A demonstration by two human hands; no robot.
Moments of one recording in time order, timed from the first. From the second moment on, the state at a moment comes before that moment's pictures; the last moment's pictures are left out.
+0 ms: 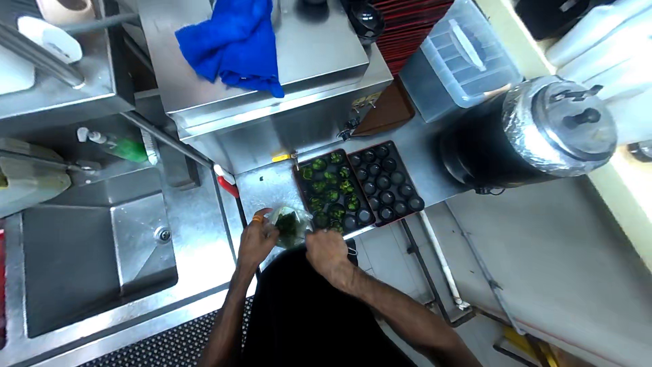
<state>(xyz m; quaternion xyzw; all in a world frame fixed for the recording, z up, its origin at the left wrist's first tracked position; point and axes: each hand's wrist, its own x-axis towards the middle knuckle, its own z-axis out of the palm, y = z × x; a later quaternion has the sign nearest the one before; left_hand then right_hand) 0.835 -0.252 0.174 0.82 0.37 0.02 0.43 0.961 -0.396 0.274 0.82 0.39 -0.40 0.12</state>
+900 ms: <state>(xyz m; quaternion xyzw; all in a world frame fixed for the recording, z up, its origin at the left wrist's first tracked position) 0.687 -0.295 0.040 0.48 0.61 -0.06 0.63 1.014 -0.584 0.269 0.75 0.12 -0.42 -0.49</state>
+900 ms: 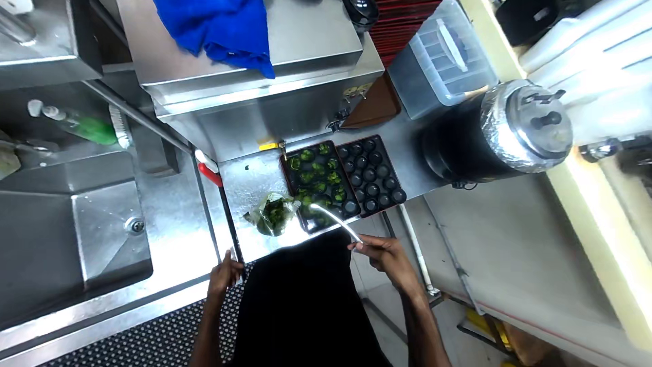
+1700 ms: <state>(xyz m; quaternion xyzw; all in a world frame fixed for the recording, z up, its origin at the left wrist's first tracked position) 0.687 -0.301 0.036 0.47 0.64 0.00 0.61 1.031 -0.638 0.181 0.91 0.06 -0.35 -0.21</state>
